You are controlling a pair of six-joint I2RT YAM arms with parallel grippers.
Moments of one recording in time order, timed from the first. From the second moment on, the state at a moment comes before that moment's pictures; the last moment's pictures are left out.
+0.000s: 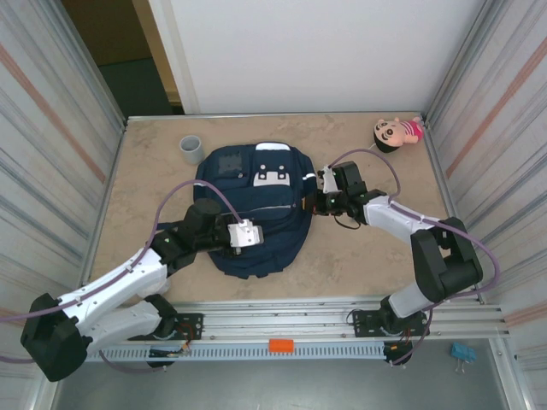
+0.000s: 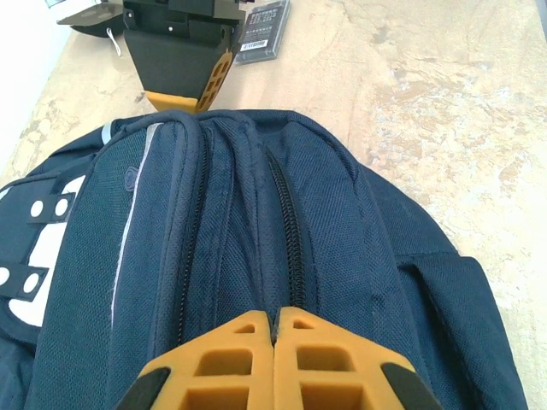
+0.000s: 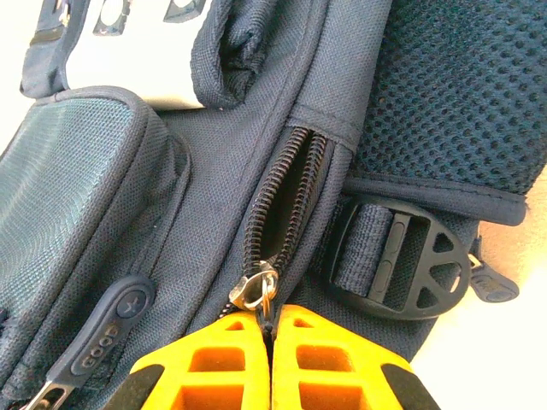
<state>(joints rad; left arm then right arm) -0.73 0.98 0.63 -0.26 0.31 0.74 0.40 1.53 0.86 -0.17 -0.44 0.50</state>
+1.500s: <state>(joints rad) -0.66 1.03 0.65 -0.35 0.02 0.78 0.43 1.04 0.54 0.06 -0.31 0.44</state>
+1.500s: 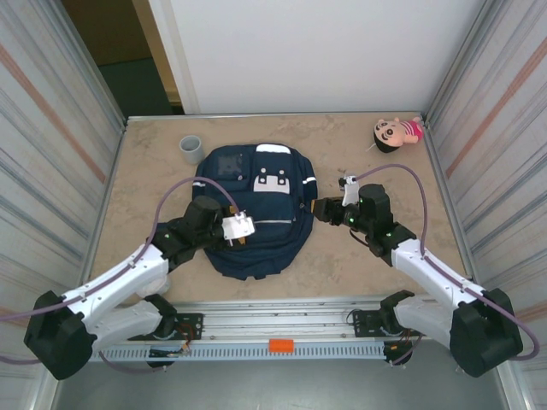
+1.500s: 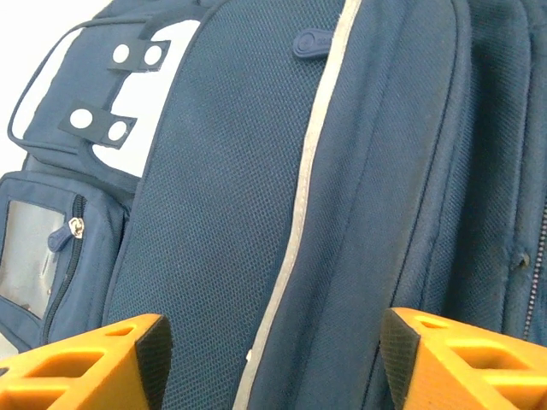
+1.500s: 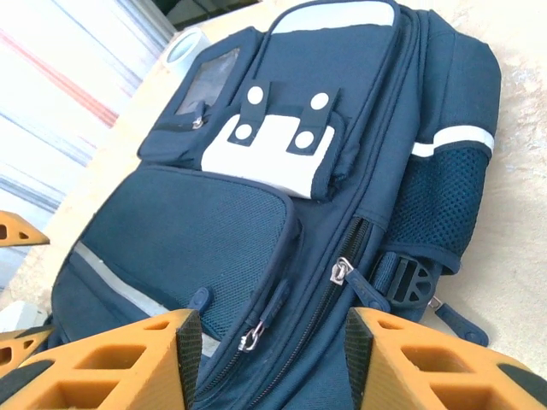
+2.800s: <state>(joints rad) -0.64 1.16 0.61 -0.29 0.03 0.83 0.43 1.02 0.47 0.18 -0.31 0.43</state>
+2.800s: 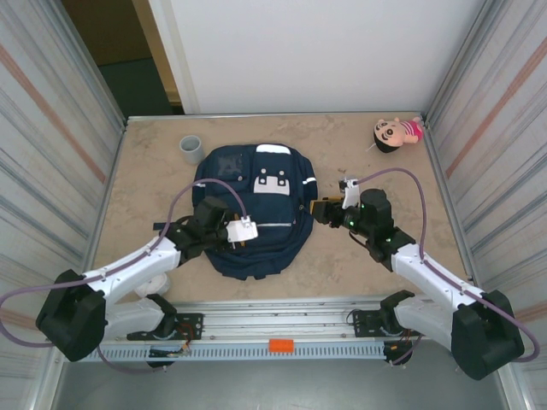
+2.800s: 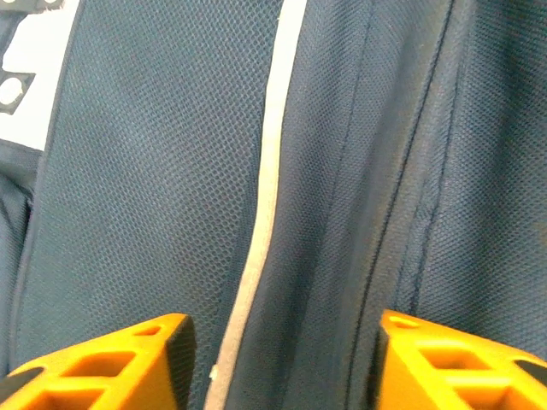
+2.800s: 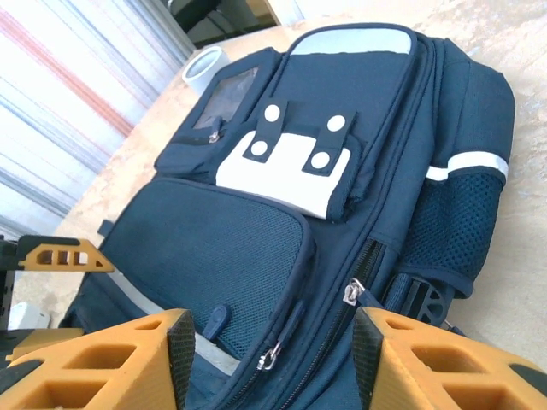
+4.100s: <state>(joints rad) -0.41 0.97 0.36 0.15 0.42 0.40 0.33 1.36 0.64 0.25 -0.63 -0.02</state>
